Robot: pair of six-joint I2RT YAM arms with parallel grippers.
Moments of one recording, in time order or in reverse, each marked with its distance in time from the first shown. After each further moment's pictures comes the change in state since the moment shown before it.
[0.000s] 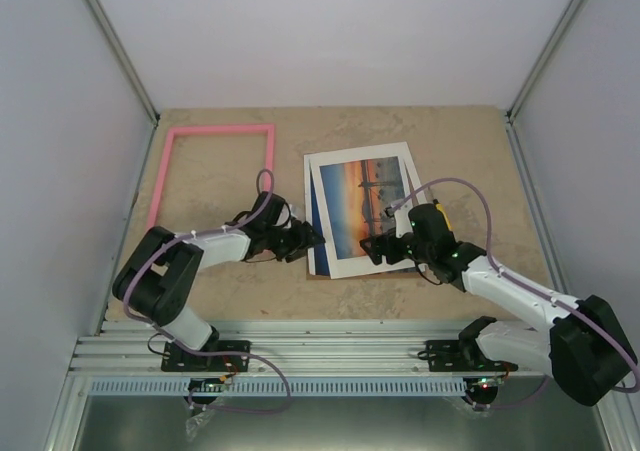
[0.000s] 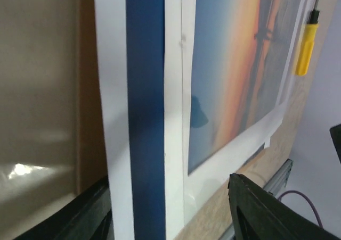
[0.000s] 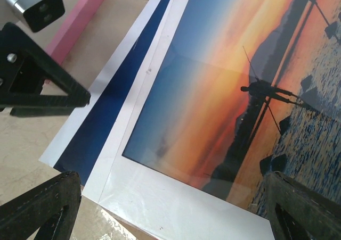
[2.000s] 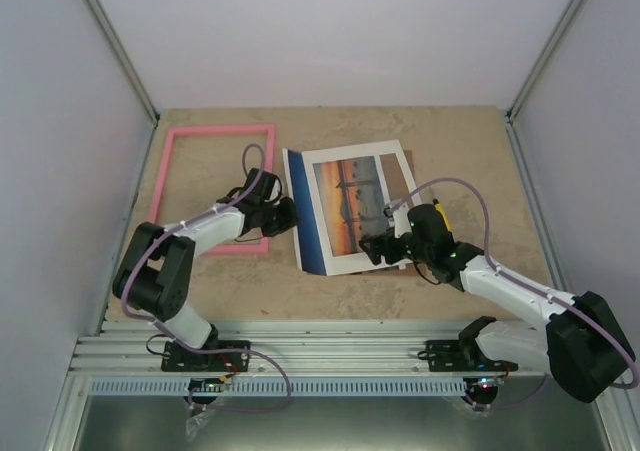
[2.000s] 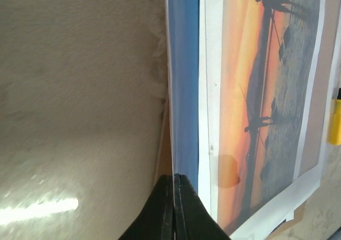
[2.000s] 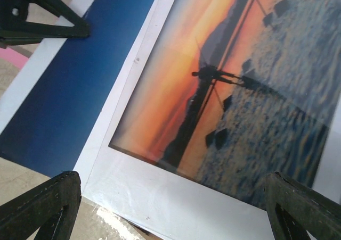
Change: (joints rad) left arm 0.115 0.049 0.208 -0.203 -0.204 0.153; right arm 0.000 0.016 -0.012 0.036 -0.002 -0.023
